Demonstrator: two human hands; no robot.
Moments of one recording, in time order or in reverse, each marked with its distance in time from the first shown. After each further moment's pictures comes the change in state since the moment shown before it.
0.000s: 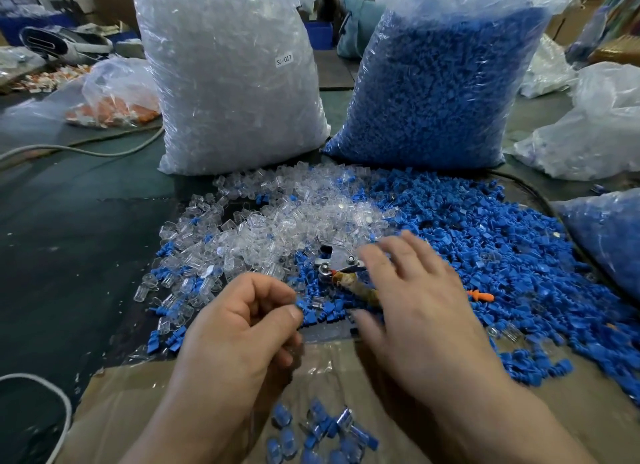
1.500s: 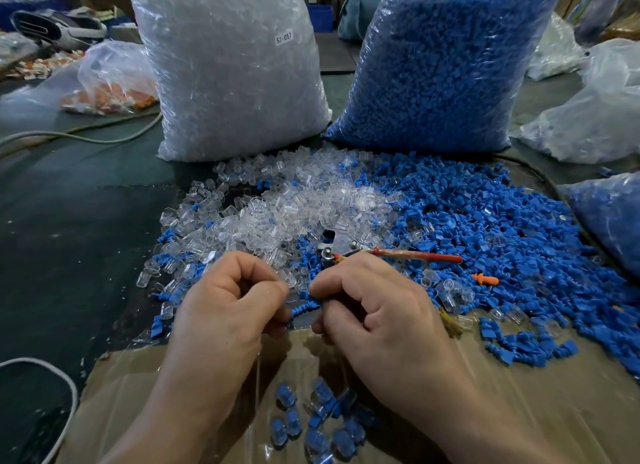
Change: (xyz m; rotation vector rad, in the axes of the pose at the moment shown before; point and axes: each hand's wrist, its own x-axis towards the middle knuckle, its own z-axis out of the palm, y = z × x) left_hand -0.002 0.000 -0.003 0.021 0.084 0.042; right_hand -0.014 -0.031 0.006 0.696 0.163 -0.129
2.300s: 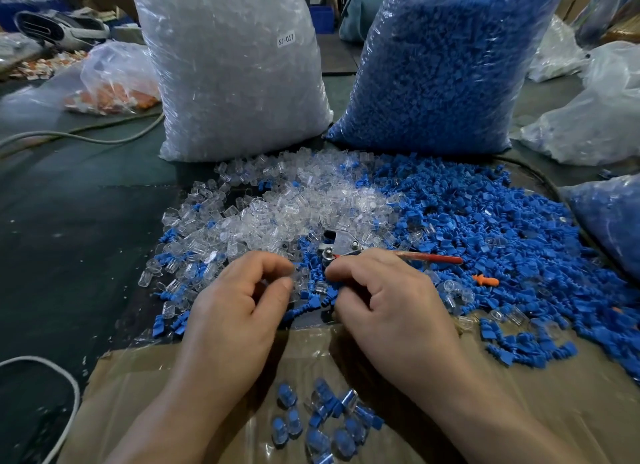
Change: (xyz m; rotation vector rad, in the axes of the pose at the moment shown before) left_hand 0.009 -0.020 0.000 0.435 0.029 0.315; right_hand 0.005 0.017 -0.002 -0.132 0.010 0.100
